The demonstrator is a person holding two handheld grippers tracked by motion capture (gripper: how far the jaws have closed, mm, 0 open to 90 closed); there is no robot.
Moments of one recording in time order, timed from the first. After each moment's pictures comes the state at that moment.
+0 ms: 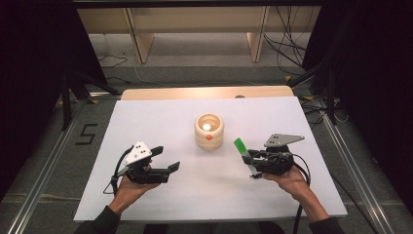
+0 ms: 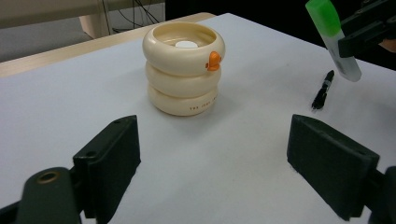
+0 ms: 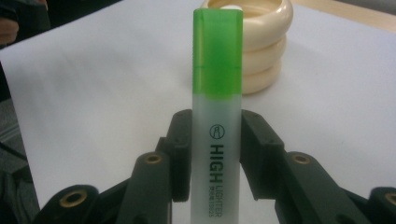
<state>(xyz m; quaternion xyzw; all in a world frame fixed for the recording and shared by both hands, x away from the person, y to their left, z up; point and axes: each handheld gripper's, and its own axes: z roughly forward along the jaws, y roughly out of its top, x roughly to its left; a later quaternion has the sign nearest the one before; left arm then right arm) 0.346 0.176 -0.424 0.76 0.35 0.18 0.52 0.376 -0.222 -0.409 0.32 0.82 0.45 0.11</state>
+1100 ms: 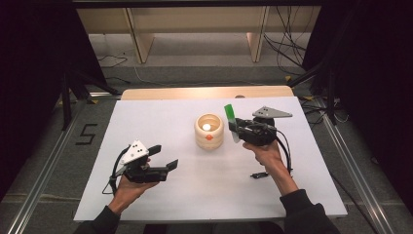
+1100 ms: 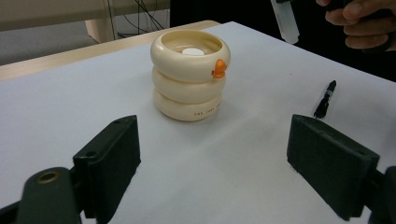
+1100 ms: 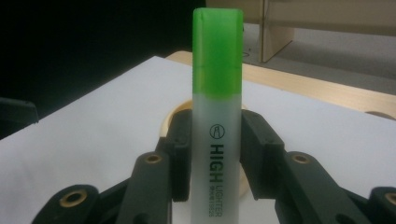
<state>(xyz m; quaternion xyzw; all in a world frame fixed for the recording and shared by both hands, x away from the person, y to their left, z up) 0.347 0.181 -0.422 0.75 0.36 0.18 0.53 0.435 -0.179 -0.383 0.37 0.74 0.53 0.16</state>
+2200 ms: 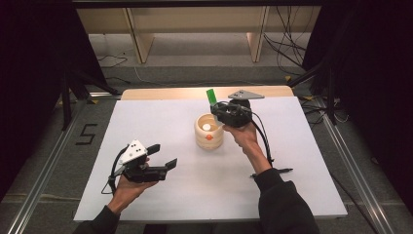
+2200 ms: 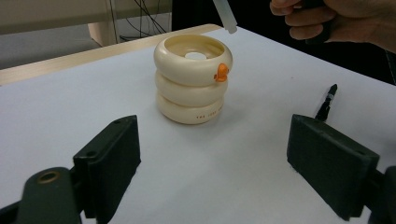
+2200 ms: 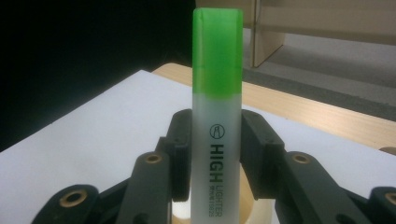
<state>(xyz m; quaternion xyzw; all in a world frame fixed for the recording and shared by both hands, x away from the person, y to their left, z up) 0.346 0.183 -0.420 0.74 0.36 0.19 0.53 0.488 -0.123 -0.376 0.39 0.74 0.52 0.18</state>
